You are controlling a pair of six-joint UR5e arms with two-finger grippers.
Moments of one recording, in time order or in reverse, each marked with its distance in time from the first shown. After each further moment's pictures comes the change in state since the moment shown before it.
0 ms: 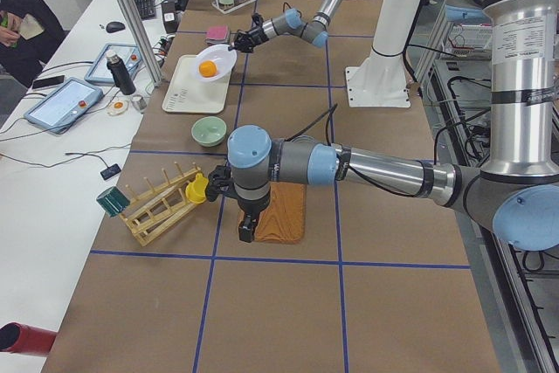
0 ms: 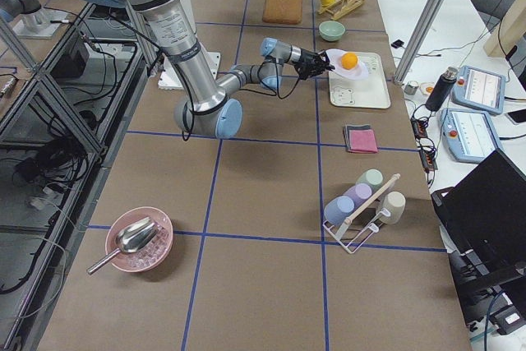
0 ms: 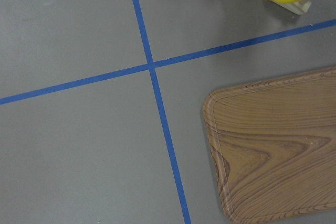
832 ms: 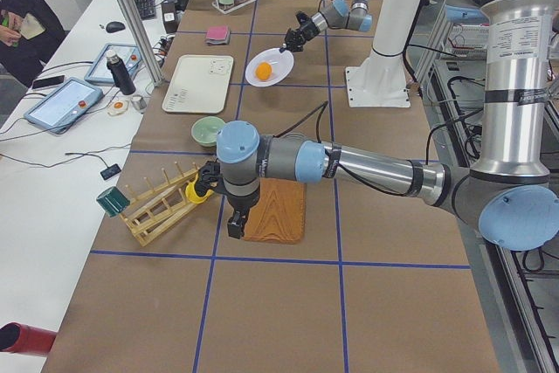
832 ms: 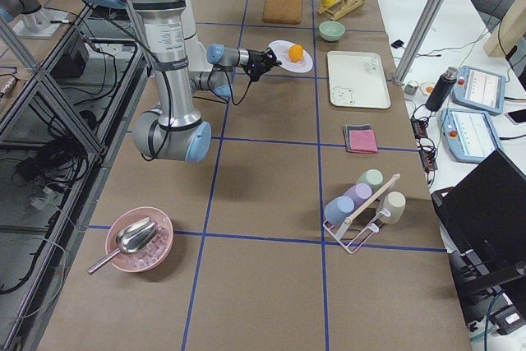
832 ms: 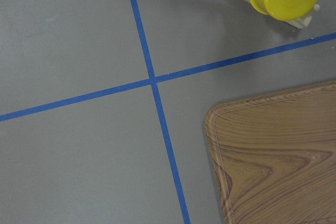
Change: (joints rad) left arm 0.000 -0.049 0.027 0.001 0.000 0.000; right arm -0.310 -0.342 0.429 0.194 -0.126 -0.119
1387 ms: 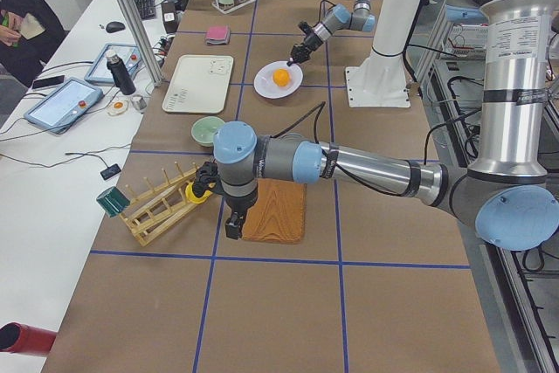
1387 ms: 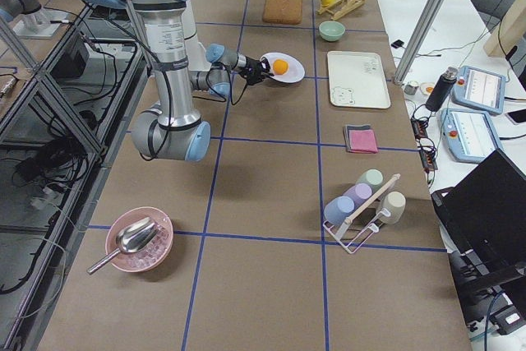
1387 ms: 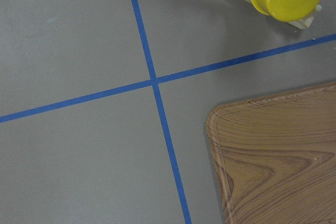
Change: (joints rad) left arm 0.000 -0.019 0.023 -0.001 0.006 0.001; right arm -0.046 -0.012 0.011 -0.200 0.111 -0.005
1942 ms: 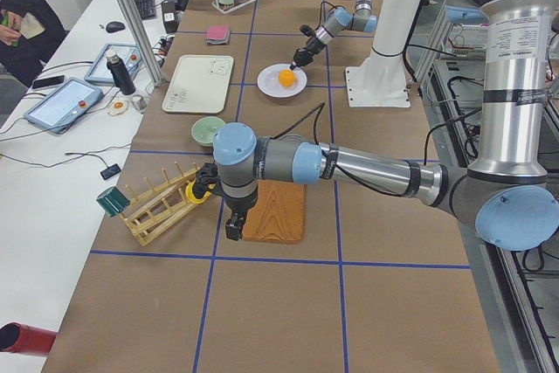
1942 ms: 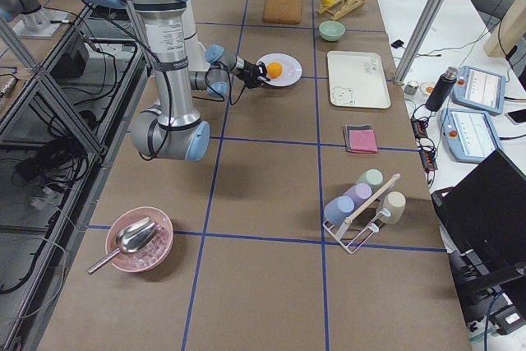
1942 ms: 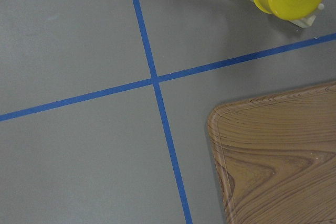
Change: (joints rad) left arm 0.001 0.000 0.005 -0.001 0.000 0.001; right arm -0.017 0.002 -0.004 -0.138 0.051 -0.033
